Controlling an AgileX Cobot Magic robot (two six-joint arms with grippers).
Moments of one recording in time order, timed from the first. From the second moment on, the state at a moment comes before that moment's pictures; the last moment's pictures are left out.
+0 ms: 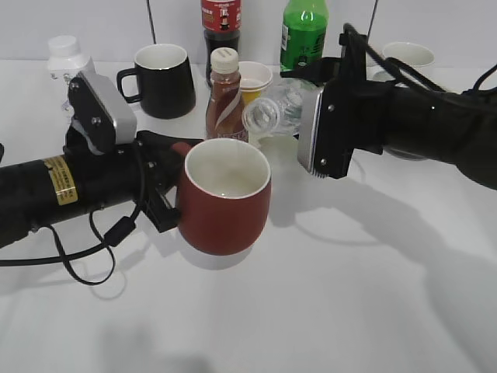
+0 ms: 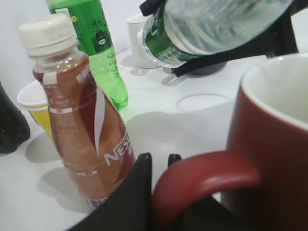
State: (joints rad) left arm -0.44 1.75 -0.57 0.61 -0.95 -0.09; right arm 0.43 1.75 -0.80 -0.62 -0.71 -0.76
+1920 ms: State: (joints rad) left arm -0.44 1.75 -0.57 0.71 -0.92 -0.16; right arm 0.43 1.75 -0.85 -0.61 -0.76 -1.12
